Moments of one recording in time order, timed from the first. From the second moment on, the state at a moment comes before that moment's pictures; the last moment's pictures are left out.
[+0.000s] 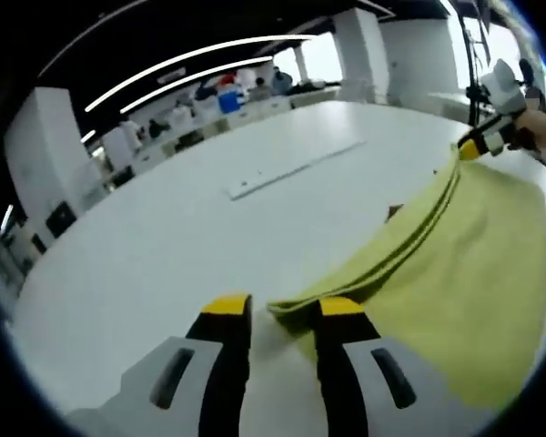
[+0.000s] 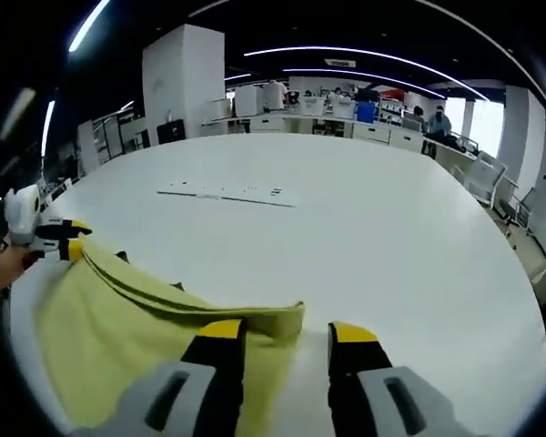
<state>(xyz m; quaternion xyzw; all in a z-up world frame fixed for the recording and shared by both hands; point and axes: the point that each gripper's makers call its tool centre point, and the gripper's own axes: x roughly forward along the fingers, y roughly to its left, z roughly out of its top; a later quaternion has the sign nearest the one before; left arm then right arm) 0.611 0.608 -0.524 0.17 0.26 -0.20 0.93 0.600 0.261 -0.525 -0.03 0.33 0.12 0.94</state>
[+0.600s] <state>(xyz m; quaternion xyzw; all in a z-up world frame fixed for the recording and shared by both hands) 0.603 0.617 -0.501 0.02 0.26 -0.15 0.95 0.592 0.270 -0.512 0.01 0.34 0.13 0.93</state>
